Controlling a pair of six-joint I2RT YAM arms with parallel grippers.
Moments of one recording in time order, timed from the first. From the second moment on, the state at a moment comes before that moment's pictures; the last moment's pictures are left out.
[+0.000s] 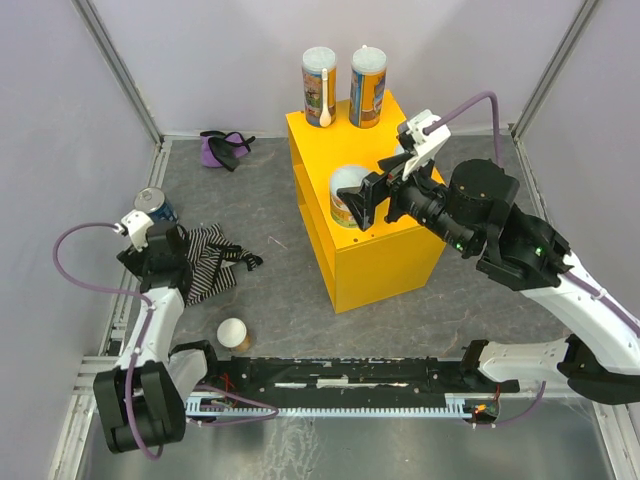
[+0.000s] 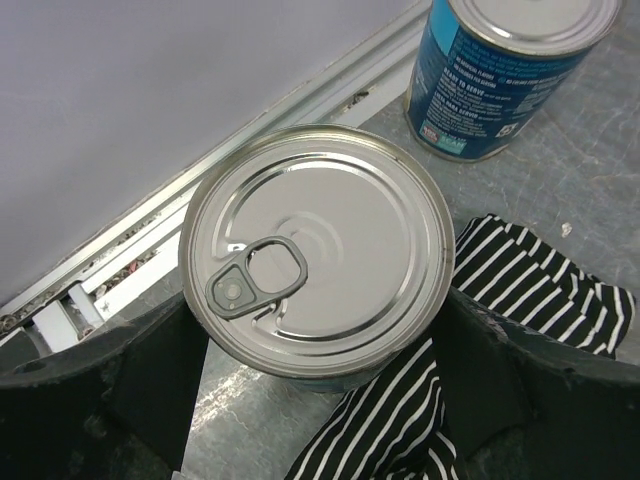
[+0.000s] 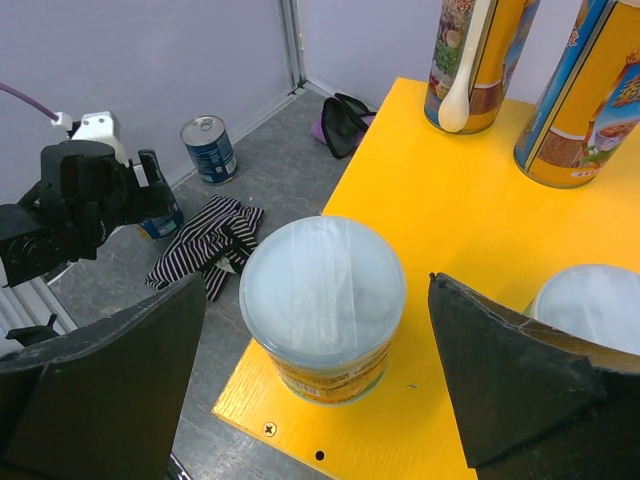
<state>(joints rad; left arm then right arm) 0.19 0.99 0.50 -0.06 -0.64 -0.34 1.01 1.17 1.67 -0.57 0.27 0.09</state>
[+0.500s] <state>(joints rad) 0.08 0.75 0.52 -0.30 -0.72 -0.39 1.01 1.17 1.75 -0.63 0.32 0.09</state>
